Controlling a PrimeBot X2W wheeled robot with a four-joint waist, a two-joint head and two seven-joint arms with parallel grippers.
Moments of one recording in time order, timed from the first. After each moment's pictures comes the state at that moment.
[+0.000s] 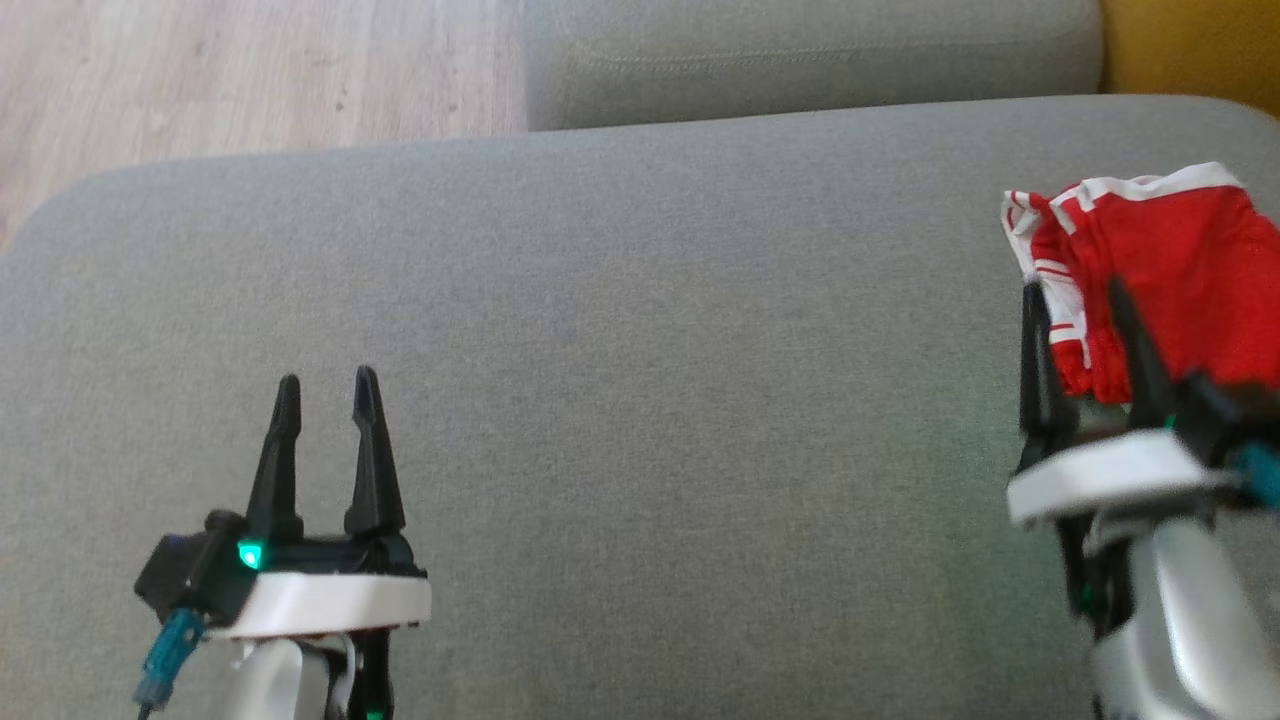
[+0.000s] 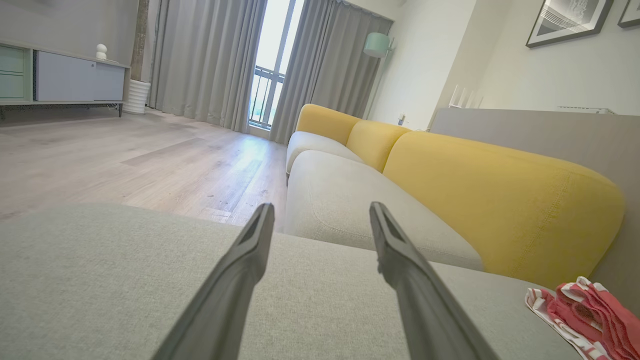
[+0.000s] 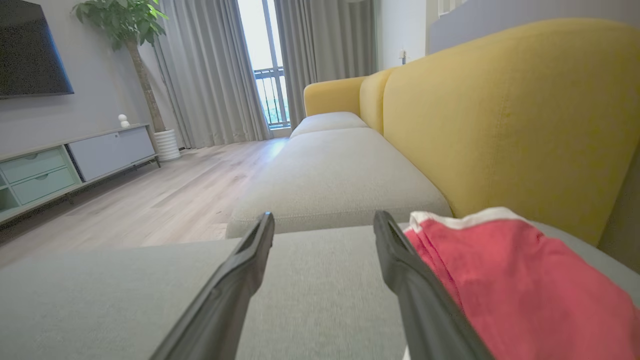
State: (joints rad) left arm -0.09 0.04 -0.09 0.16 -0.36 -0.10 -0.26; right arm -0.22 -0.08 -0.03 0.30 0.16 0.13 -0.18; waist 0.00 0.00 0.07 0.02
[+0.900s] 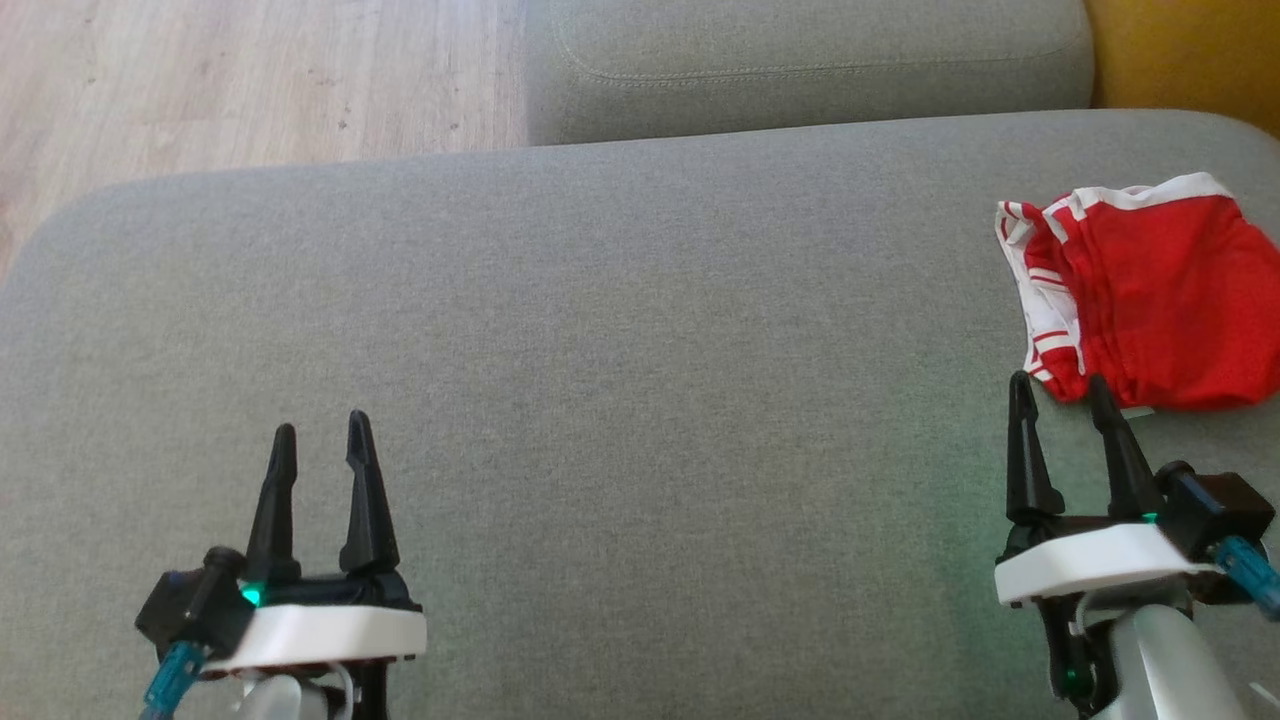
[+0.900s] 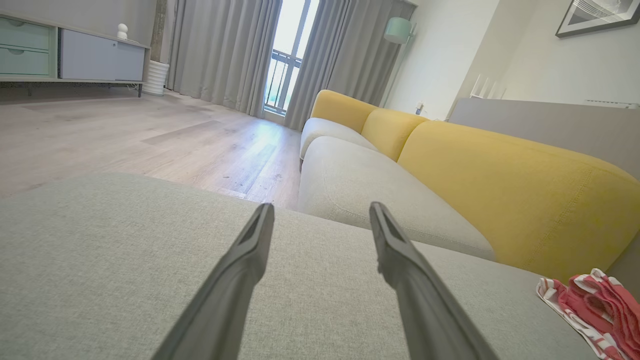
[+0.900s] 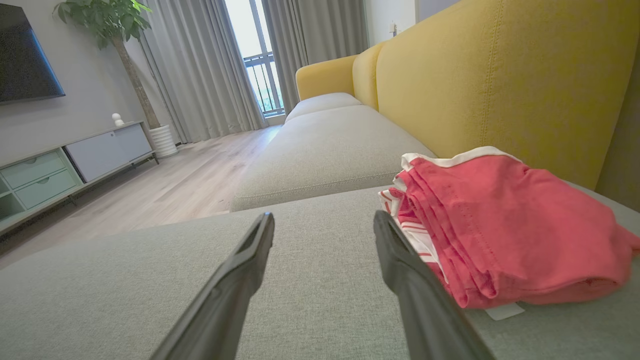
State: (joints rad) left arm -0.04 0.04 -0.09 0.19 -0.39 -0.08 -0.26; right arm -0.09 -0.05 -0.03 0.31 0.20 0.13 -0.24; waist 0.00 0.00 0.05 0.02
